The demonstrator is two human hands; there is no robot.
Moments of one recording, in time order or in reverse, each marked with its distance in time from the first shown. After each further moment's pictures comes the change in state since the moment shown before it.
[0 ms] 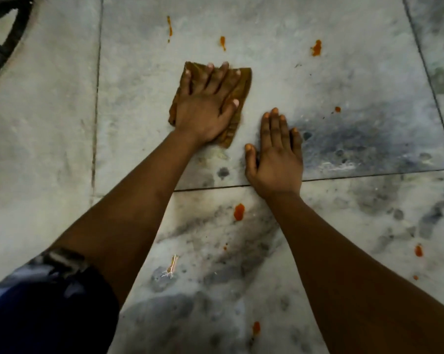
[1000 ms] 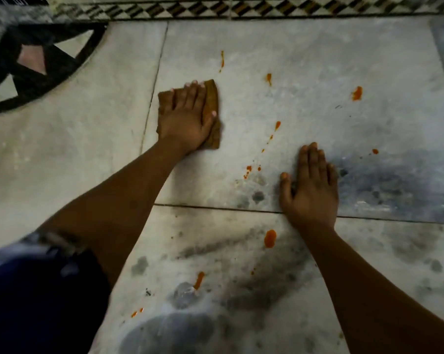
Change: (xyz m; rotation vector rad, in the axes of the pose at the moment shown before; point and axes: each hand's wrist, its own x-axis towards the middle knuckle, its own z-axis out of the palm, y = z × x) left_hand -0.025 -0.104 -0.004 -0.008 0.043 -0.284; right_hand 0.000 0.000 0.002 -0.047 0.001 -0.005
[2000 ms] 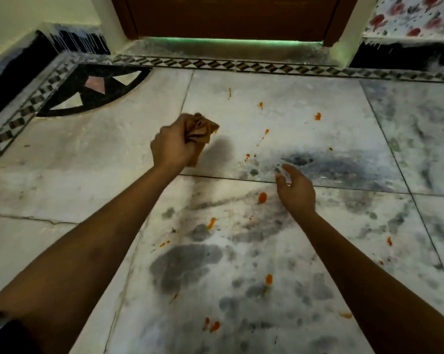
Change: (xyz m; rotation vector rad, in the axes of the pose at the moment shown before) left_hand -0.189 0.012 -0.104 -0.484 0.339 -0.289; right_hand -0.086 -0.026 -0.076 0.542 -0.012 0.193
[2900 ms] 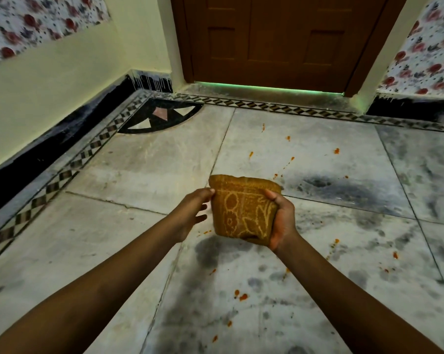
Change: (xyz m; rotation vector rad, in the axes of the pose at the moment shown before) left_hand -0.151 -0.022 -0.104 -0.943 -0.475 -0.576; right_hand -0.142 -0.111 -0.019 1.395 -0.760 0.567
